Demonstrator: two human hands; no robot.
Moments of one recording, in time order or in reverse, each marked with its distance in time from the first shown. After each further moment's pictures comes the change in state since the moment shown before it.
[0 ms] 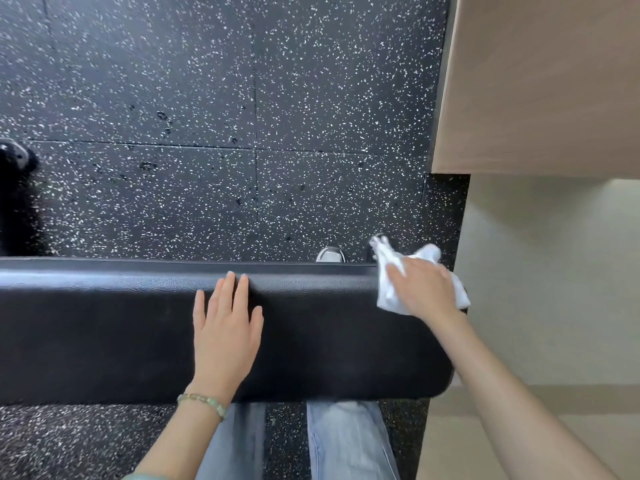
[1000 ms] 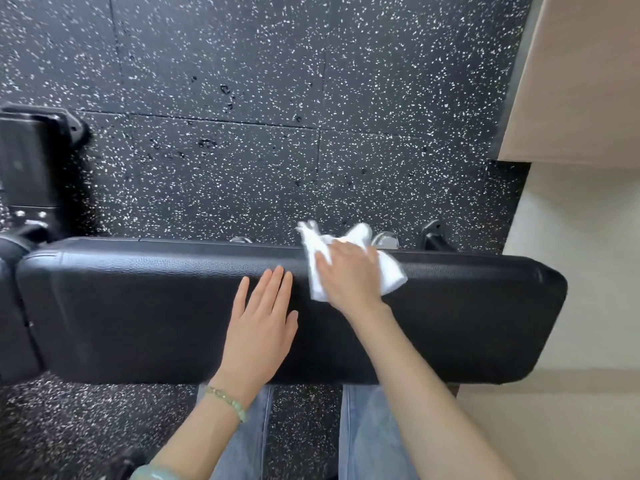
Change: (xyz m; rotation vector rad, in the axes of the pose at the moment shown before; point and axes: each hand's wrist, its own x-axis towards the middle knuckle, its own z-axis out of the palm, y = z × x) left_hand -0.002 -0.146 -0.013 0.000 -0.049 0.273; right_hand 0.035 -0.284 0.019 0.148 0.154 -0.081
